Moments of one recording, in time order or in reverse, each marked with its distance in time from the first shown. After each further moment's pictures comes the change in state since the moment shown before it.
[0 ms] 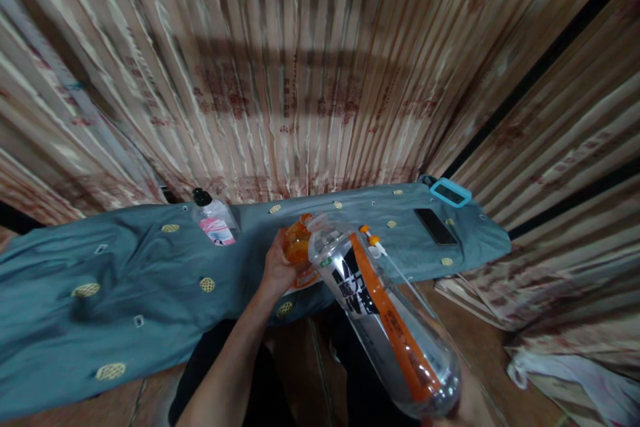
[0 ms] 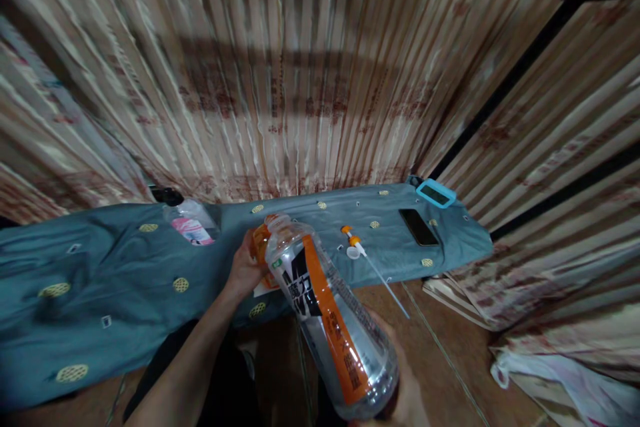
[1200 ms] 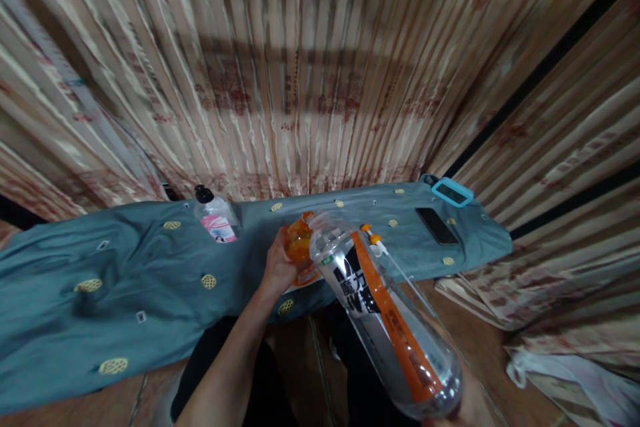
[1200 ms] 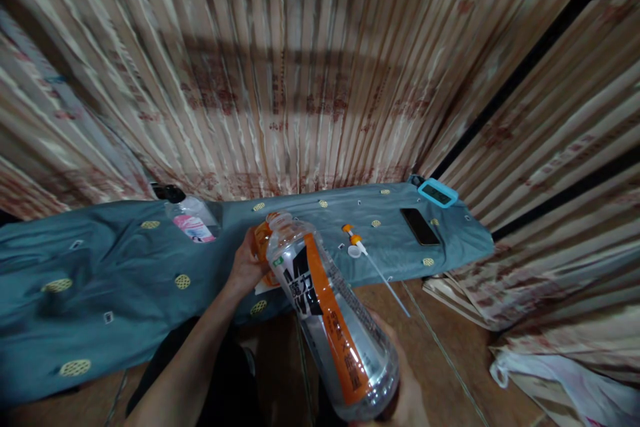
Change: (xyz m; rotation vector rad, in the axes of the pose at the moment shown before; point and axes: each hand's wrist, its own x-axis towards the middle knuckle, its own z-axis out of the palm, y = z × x) left_hand 0.000 -0.001 -0.001 0.010 -0.002 0.009; right_hand -0.005 -0.014 0.003 -0.046 0.015 0.085
